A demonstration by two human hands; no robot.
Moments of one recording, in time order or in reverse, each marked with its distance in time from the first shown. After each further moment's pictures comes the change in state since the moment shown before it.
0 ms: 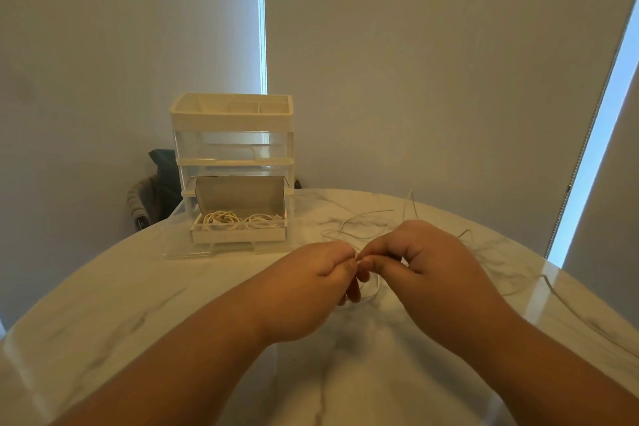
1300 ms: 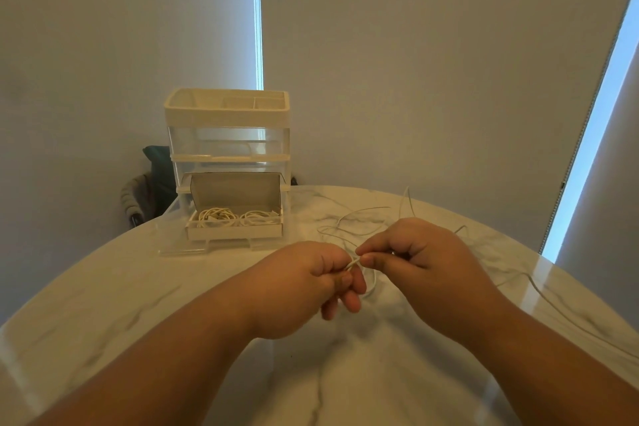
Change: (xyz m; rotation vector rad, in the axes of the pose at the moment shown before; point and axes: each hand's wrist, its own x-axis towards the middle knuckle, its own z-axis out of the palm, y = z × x) left_hand -0.004 -0.002 -0.006 -0.103 -0.110 -0.041; right_hand 0.004 0.021 0.006 0.074 0.045 -0.054
